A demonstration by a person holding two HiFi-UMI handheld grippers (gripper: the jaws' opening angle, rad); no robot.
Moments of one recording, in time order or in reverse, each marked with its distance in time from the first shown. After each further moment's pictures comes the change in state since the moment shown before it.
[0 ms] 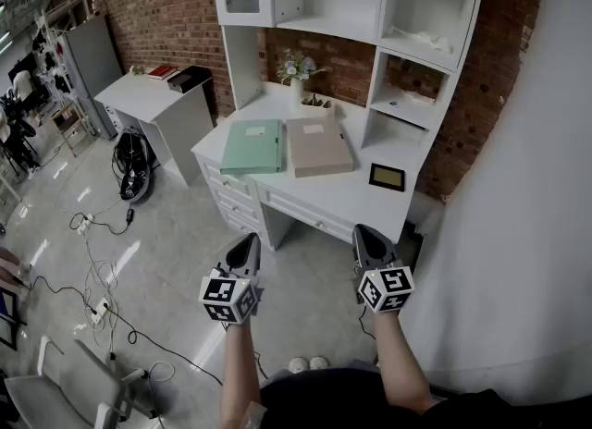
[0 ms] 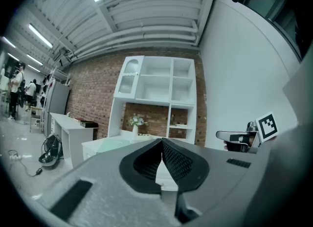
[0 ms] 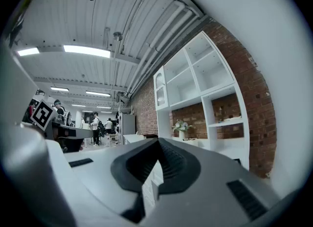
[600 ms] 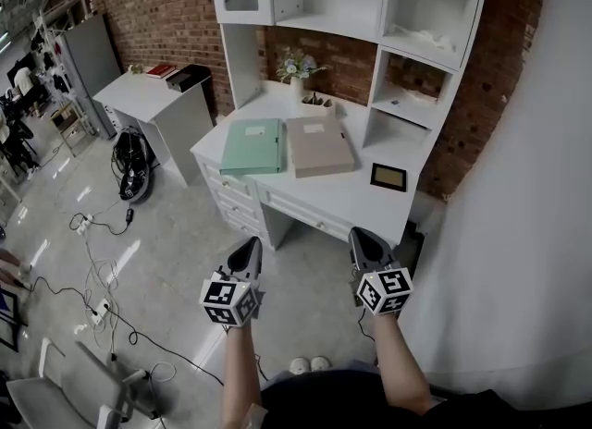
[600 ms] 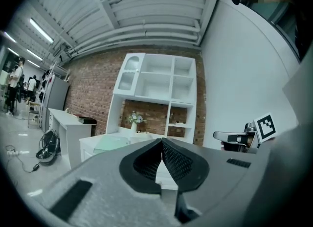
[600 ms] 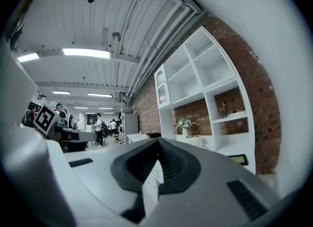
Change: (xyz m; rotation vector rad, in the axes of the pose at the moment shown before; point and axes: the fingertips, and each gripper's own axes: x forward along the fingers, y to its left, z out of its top) left arm 0.007 0.004 -0.012 -0.022 0.021 -0.022; right arm 0.010 0.007 -0.010 0.026 0.023 0.035
